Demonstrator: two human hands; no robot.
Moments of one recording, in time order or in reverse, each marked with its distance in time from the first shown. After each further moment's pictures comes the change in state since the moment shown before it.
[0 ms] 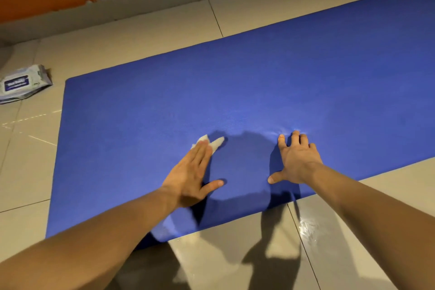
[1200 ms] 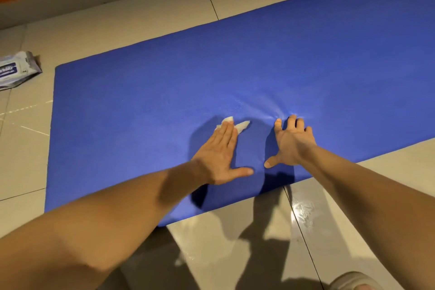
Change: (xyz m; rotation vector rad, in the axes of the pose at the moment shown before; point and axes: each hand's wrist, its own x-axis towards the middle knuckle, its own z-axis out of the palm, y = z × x) left_hand 0.051 0.044 0.024 0.037 -0.118 0.056; right_hand 0.009 -0.003 0.004 0.015 0.002 0.010
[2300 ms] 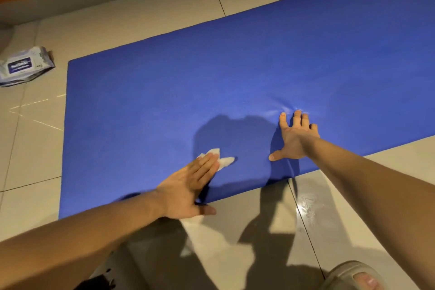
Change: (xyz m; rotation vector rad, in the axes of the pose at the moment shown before) left_hand -0.122 -0.023 -0.003 0.128 -0.194 0.127; right_hand 0.001 0.009 0.005 0.125 -0.078 -0.033
